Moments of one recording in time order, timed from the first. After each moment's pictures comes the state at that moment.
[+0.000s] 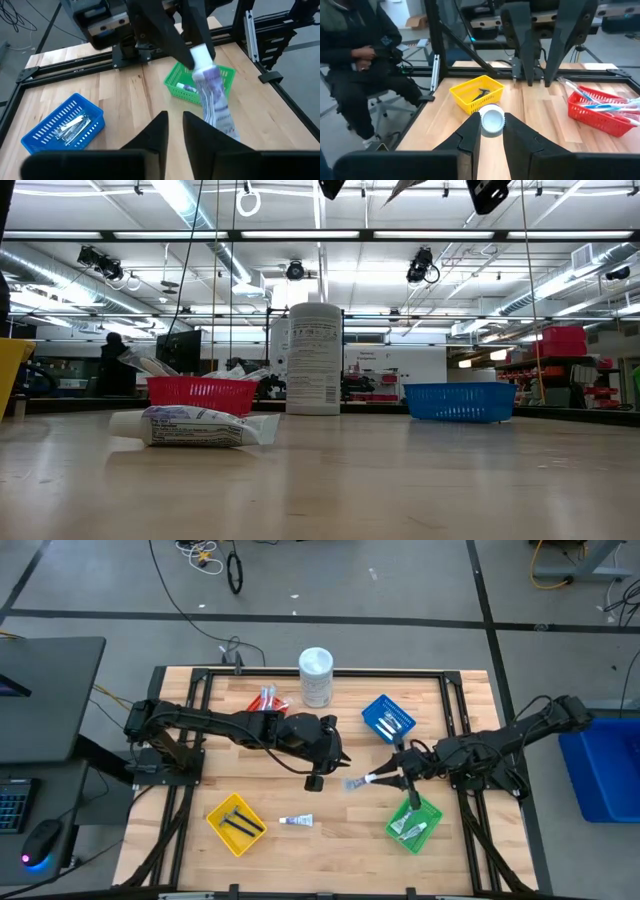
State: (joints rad) left arm -0.09 1.67 1.50 -0.32 0.02 0.14; right arm 0.36 0.97 0.66 0.10 0.15 0.09
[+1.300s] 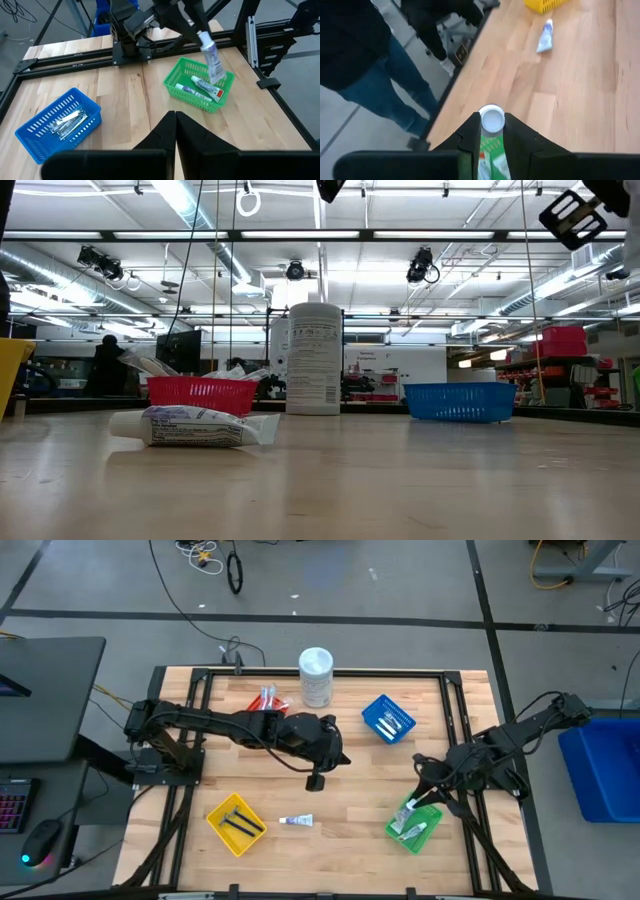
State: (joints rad) left arm -0.09 1.67 1.50 -0.32 0.02 0.08; right arm 0.45 0.73 0.66 -0.50 -0.17 0.31
